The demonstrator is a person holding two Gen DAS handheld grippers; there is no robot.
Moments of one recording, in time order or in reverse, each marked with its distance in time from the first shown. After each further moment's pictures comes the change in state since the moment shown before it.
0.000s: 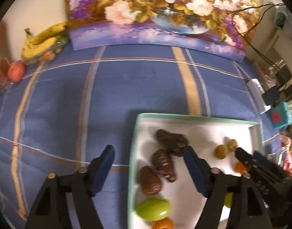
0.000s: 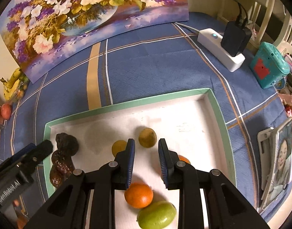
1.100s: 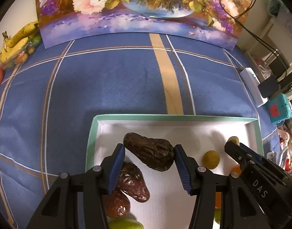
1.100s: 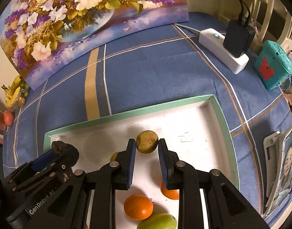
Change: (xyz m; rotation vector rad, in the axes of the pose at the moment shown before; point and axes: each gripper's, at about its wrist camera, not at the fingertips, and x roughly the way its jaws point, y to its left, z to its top) left arm 0.050 -0.043 0.009 0.044 0.046 -0.097; right arm 0.012 -0.003 0.014 0.031 -0.010 0.038
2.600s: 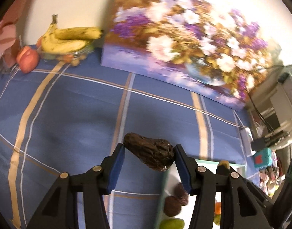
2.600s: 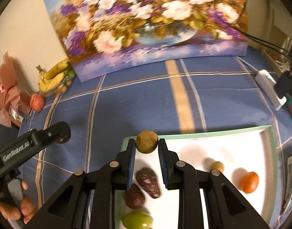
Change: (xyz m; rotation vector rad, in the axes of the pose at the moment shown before) left arm -0.092 0.130 0.023 -0.230 -0.205 -0.092; right arm -0.038 0.121 0.004 -0.176 -0.115 0.125
